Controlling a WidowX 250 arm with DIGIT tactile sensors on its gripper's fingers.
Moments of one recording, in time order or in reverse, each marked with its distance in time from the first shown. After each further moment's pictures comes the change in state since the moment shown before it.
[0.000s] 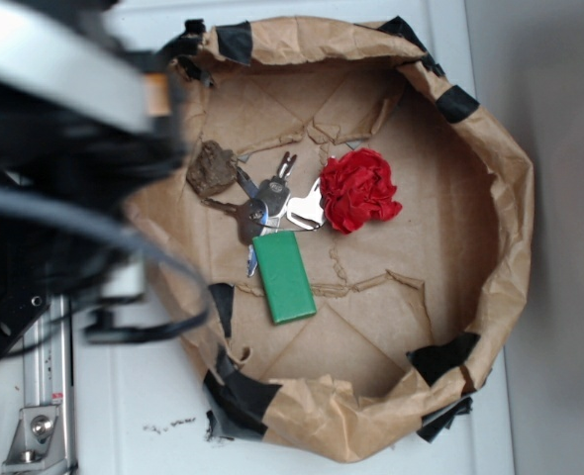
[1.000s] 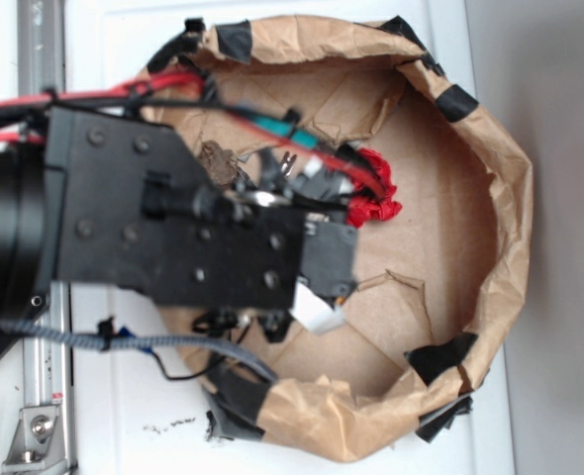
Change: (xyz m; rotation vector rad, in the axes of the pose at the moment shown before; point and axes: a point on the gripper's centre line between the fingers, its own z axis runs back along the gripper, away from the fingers) arm 0.049 -0.029 -0.107 0.099 -0.064 -0.759
